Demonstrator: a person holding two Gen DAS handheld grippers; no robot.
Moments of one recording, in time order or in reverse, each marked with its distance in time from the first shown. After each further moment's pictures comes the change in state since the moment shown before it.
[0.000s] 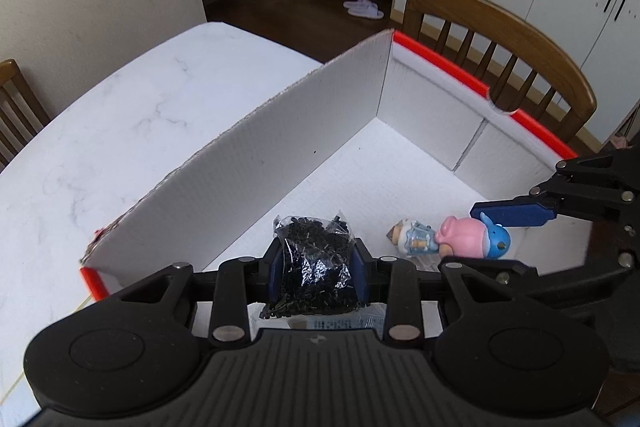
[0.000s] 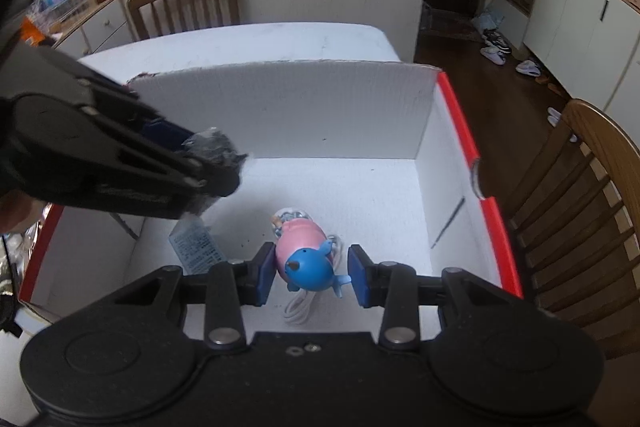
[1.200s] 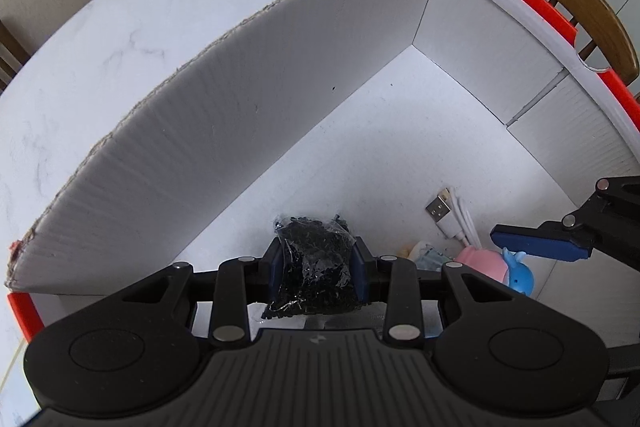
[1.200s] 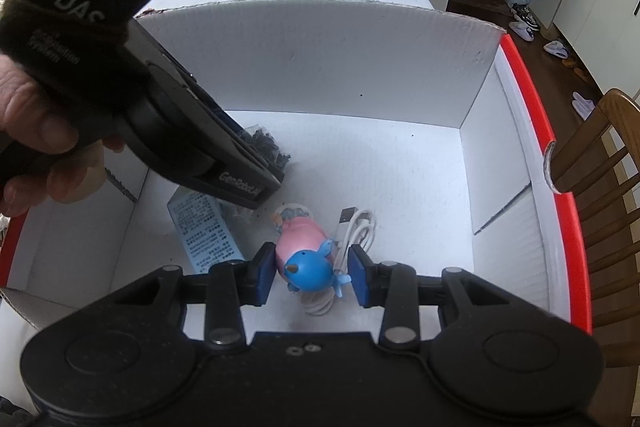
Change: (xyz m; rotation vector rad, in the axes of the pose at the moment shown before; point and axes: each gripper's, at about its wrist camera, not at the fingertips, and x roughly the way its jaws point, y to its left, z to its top) left arm 0.069 0.009 0.013 -0.029 0.241 0.009; right arm 0.036 0.017 0.000 -0.061 0.144 0.026
